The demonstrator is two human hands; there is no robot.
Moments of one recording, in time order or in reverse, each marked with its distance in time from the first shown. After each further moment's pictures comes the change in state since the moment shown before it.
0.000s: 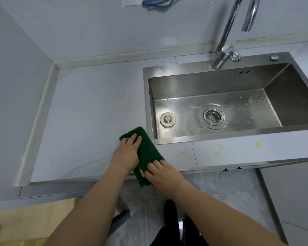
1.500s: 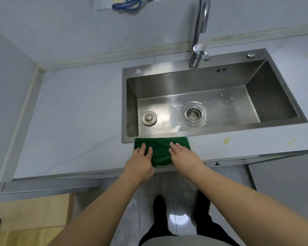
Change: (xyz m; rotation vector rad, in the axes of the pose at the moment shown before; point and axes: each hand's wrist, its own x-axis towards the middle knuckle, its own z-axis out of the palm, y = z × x) left_hand -0.033 0.146 0.026 0.026 -0.170 0.024; right_hand -0.107 0.112 0.017 0.093 -0.178 0.350
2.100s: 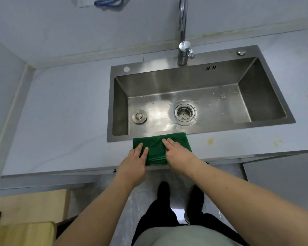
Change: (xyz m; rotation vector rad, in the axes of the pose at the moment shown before) left_hand 0.003 0.053 0.012 0.109 0.052 0.060; right_hand -0.013 0.057 0.004 0.027 -0.013 -0.103
